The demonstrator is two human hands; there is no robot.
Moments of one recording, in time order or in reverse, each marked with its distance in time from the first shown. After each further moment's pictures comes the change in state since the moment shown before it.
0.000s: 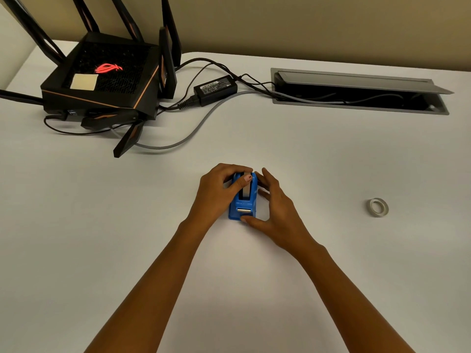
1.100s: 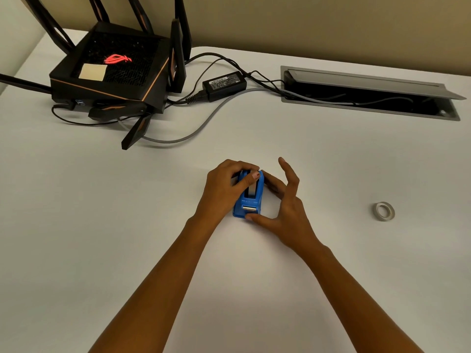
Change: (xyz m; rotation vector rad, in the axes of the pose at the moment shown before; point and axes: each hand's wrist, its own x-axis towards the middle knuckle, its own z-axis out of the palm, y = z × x) left_hand 0.002 -0.004 0.004 0.003 0.046 0.022; right_hand 0.001 0.000 -0.001 0.074 0.109 -0.185
